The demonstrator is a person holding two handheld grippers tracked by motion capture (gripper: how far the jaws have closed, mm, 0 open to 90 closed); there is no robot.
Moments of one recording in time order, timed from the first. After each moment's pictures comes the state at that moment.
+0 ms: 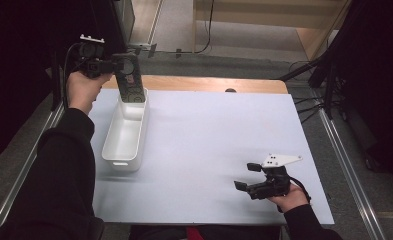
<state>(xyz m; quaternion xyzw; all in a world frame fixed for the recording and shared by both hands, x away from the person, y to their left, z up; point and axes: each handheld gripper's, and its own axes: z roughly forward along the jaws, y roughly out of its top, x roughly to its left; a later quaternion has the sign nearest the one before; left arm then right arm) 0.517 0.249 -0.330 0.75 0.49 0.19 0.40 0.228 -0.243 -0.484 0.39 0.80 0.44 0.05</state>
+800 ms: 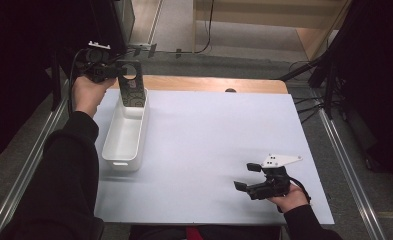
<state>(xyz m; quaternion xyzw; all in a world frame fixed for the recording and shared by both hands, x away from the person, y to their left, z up) 0.523 0.243 -0.351 0.76 0.49 0.19 0.37 0.227 -0.242 -0.483 0.39 0.81 0.44 0.05</state>
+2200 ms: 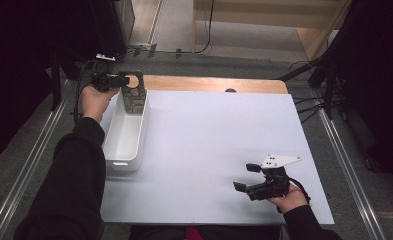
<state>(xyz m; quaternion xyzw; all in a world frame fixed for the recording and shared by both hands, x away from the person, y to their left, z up) 0.532 0.244 -0.393 0.76 0.50 0.19 0.36 0.226 -0.240 -0.483 0.39 0.81 0.44 0.05</state>
